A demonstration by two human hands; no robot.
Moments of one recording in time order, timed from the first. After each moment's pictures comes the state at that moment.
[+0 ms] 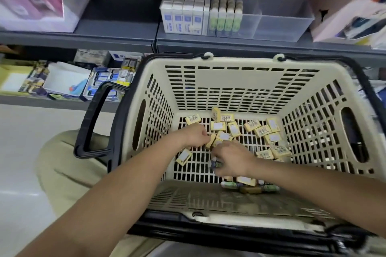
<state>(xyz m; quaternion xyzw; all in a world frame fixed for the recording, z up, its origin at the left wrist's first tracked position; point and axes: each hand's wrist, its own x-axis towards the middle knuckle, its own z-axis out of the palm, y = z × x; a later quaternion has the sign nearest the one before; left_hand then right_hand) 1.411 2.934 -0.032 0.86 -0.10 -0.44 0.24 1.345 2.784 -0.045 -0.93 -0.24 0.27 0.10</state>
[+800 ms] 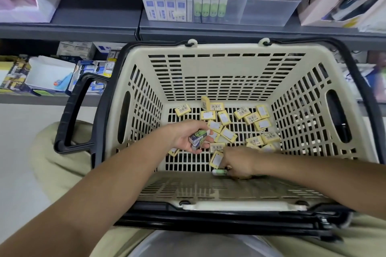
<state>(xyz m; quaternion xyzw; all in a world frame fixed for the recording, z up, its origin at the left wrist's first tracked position) 1.397 2.923 -0.037 0.60 0.18 -0.58 0.52 1.321 2.750 -0.045 -0.86 -0.28 0.43 0.02</state>
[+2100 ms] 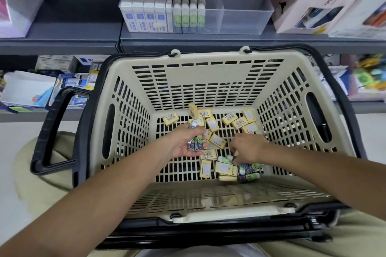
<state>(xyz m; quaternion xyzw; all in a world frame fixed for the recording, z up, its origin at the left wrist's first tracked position) 1.392 2.900 -0.033 0.60 0.20 -0.47 0.61 1.343 2.703 -0.031 -0.91 -0.12 0.40 -0.04</state>
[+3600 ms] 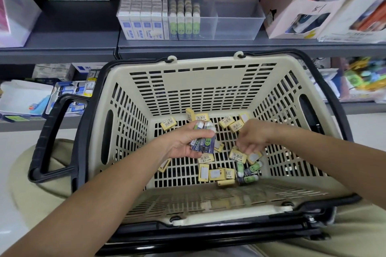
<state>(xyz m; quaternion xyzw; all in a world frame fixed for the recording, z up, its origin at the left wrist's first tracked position) 1.397 2.901 -0.014 0.55 0.08 -0.53 0.64 1.370 2.686 0.012 -0.82 0.18 0.47 0.29</state>
